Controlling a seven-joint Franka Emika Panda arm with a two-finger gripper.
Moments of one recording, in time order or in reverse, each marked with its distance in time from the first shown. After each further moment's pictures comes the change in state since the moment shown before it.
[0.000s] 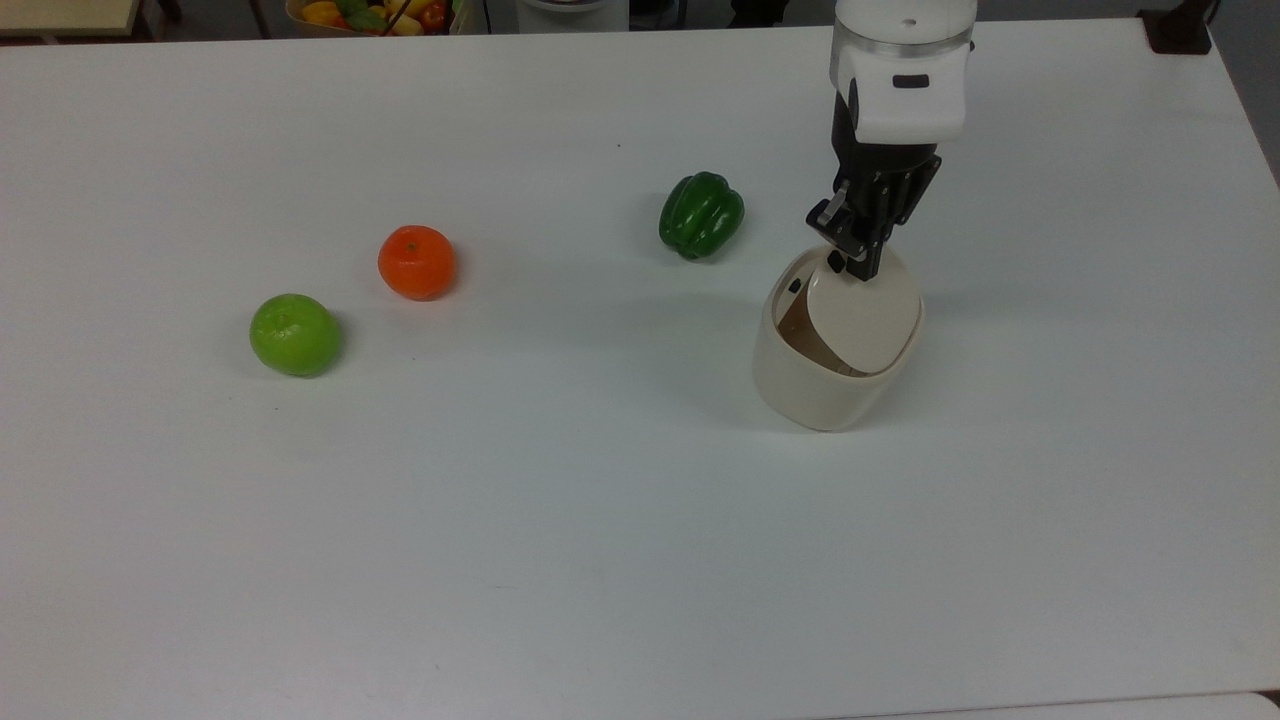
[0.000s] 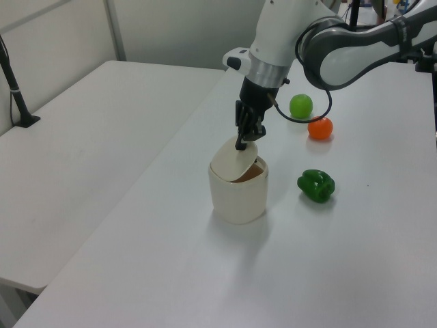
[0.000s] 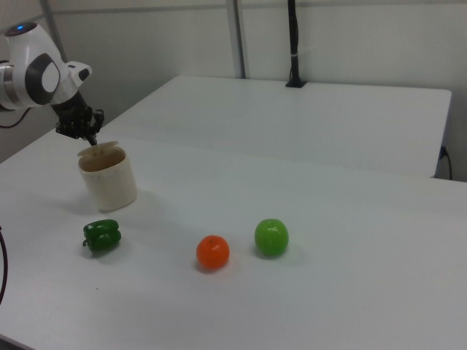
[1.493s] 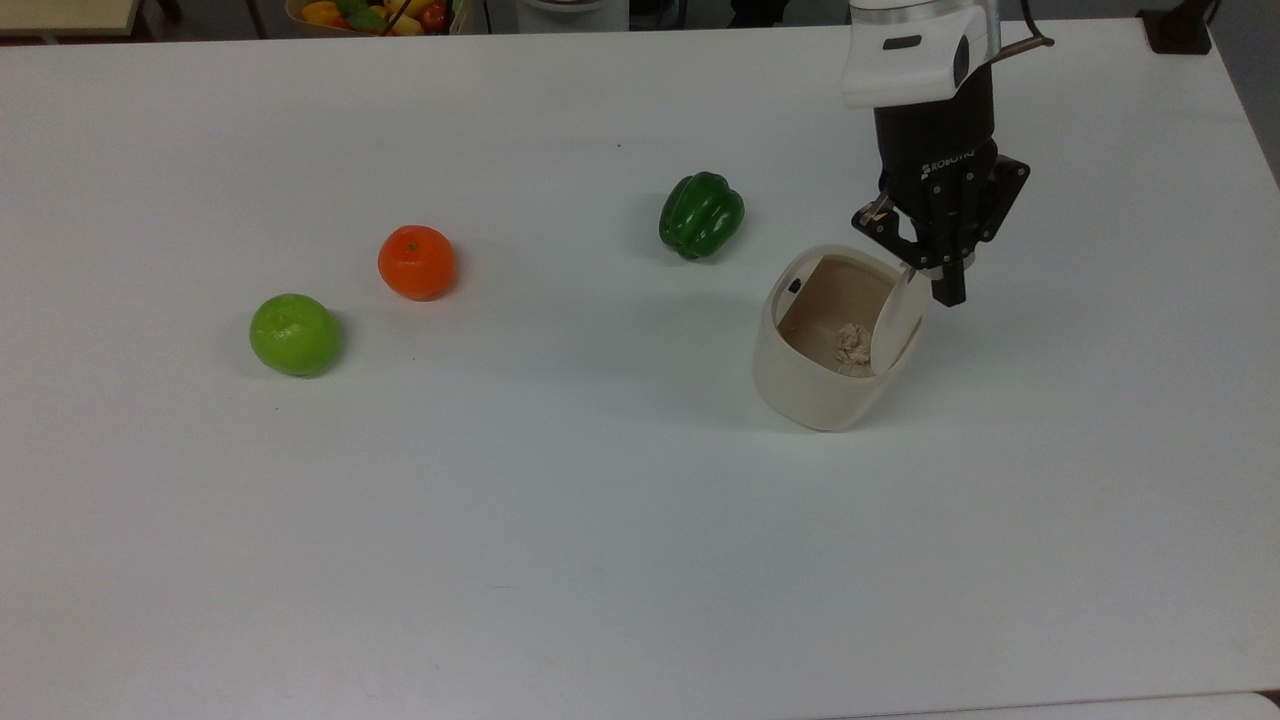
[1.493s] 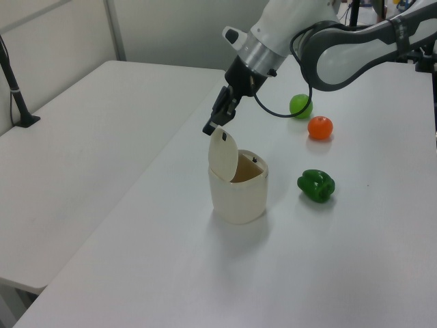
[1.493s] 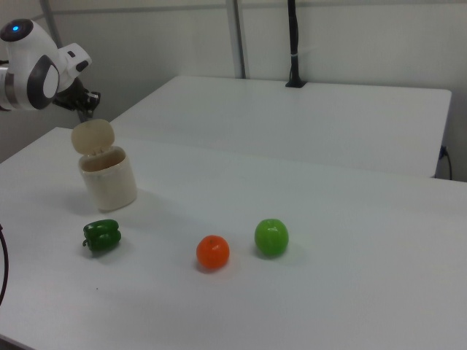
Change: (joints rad) arm 0.006 0.011 0.001 0.003 0.122 0.310 0.262
